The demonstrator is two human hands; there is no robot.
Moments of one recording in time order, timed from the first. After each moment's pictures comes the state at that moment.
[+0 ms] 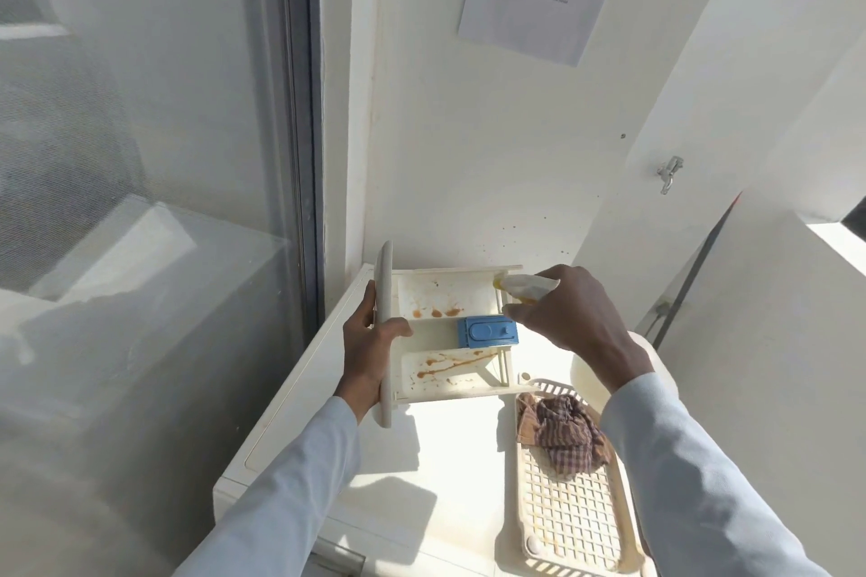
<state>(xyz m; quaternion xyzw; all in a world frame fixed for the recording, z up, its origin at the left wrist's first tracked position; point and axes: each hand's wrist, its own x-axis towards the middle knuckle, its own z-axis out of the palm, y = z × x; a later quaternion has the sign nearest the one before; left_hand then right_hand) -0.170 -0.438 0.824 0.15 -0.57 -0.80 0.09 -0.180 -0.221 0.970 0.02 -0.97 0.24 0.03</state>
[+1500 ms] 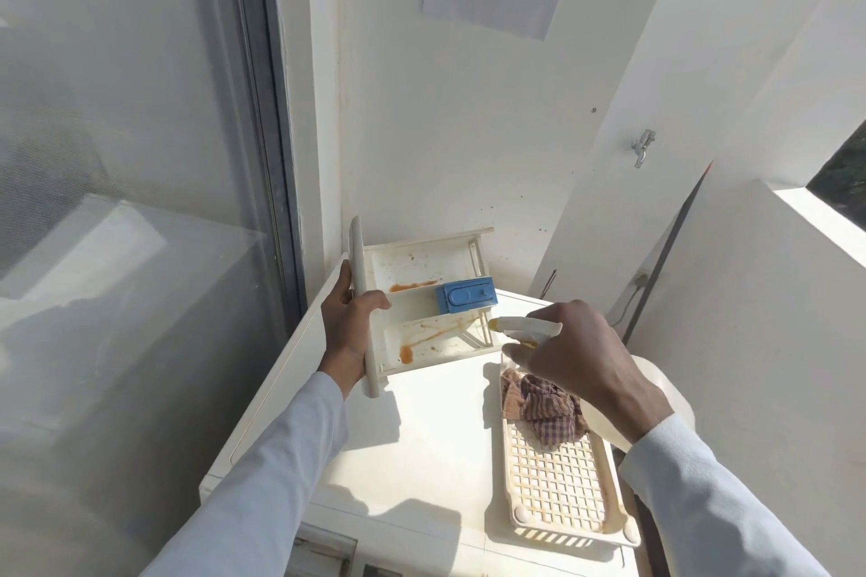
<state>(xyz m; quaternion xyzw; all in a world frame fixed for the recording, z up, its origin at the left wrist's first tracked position) -0.172 -0.437 0.843 0.15 -0.56 -0.81 0.11 -0.128 -0.185 0.942 0.02 -0.97 0.24 0.00</state>
